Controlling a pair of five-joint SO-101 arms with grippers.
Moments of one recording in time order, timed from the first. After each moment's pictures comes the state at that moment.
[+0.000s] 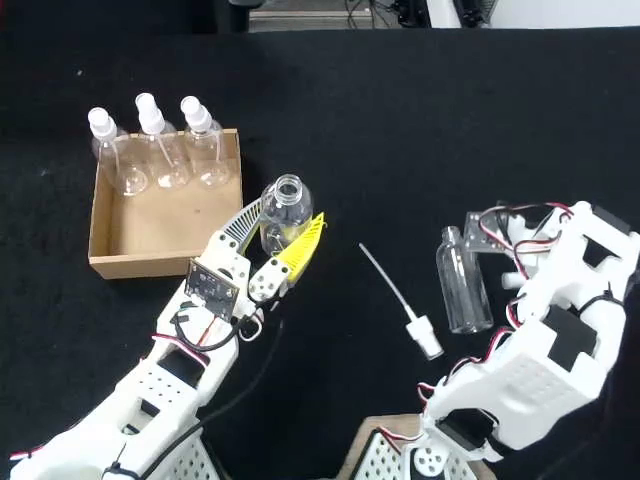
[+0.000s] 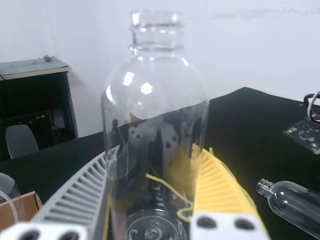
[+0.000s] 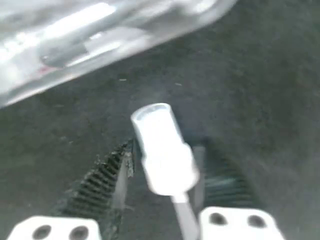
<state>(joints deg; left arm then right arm) 25.1 -53.1 95.2 -41.7 -5.1 38.9 16.1 17.5 59.3 111.6</state>
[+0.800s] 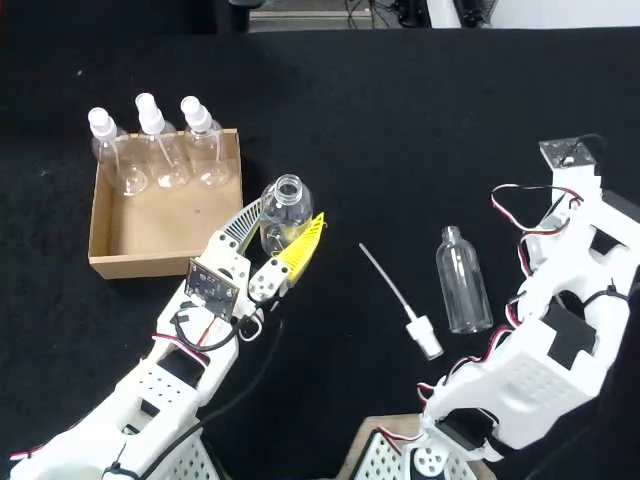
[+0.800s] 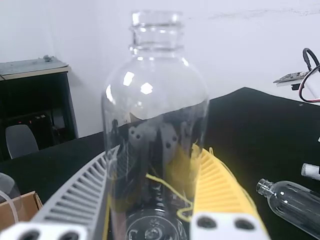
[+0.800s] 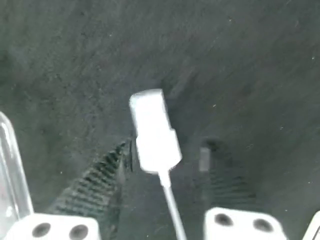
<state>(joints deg) 25.1 -53.1 95.2 -41.7 -5.1 38.4 16.4 10.1 59.9 43.1</state>
